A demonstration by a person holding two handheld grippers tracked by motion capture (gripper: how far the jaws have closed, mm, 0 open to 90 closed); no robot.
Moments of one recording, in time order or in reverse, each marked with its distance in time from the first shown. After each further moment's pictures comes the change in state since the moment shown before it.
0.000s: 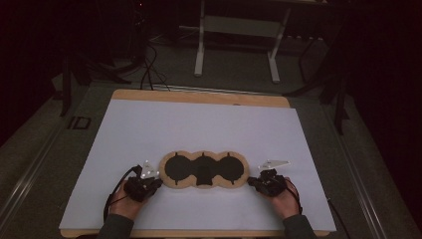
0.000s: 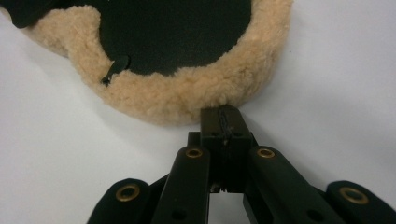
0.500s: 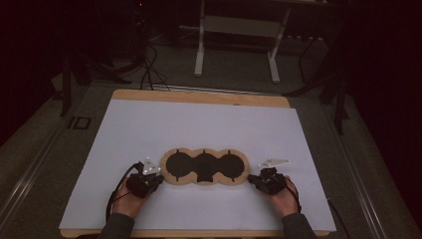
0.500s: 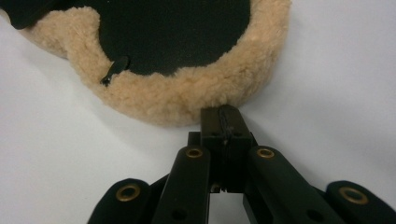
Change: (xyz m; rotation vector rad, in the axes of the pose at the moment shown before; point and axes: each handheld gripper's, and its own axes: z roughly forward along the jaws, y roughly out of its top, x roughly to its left) left arm 0.004 0.007 0.006 -0.007 0.021 -0.016; right arm -0.003 0.002 0.003 -0.023 -0.023 0.014
